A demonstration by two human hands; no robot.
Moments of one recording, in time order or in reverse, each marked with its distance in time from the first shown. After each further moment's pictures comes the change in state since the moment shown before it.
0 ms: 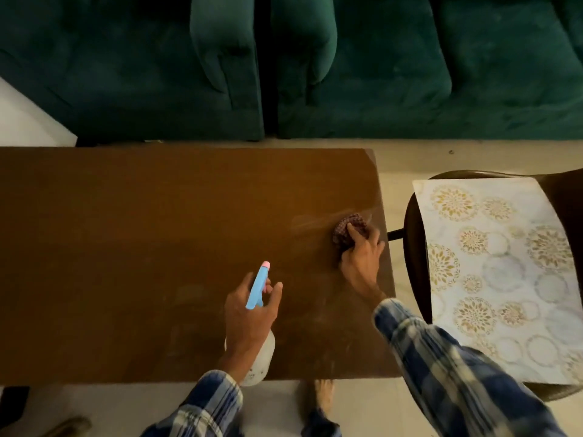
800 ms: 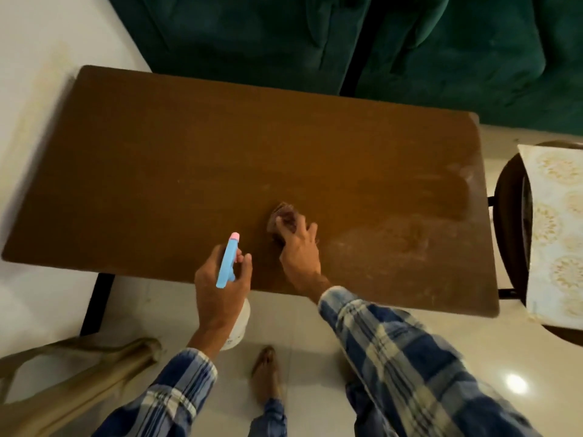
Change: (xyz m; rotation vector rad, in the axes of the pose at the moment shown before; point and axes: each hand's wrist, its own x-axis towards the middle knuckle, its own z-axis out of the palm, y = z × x) left_hand -0.052 -0.151 -0.254 0.043 0.234 0.117; right_hand -0.246 -0.168 0.229 -0.304 -0.307 -0.551
